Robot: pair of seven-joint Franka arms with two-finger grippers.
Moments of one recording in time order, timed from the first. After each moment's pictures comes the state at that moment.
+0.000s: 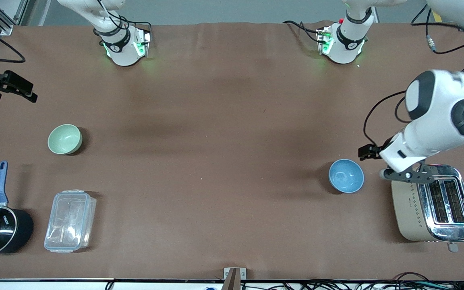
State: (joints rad) left arm -0.04 0.33 -0.11 -1.71 0.03 2.00 -0.01; right arm -0.10 -0.04 0.05 -1.57 0.01 1.48 0.01
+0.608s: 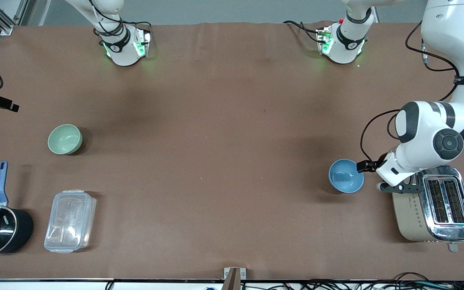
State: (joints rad) left arm 0.04 0.45 -0.11 -1.81 0.03 2.21 0.00; right arm -0.41 0.00 0.04 -1.88 0.02 1.69 -0.17
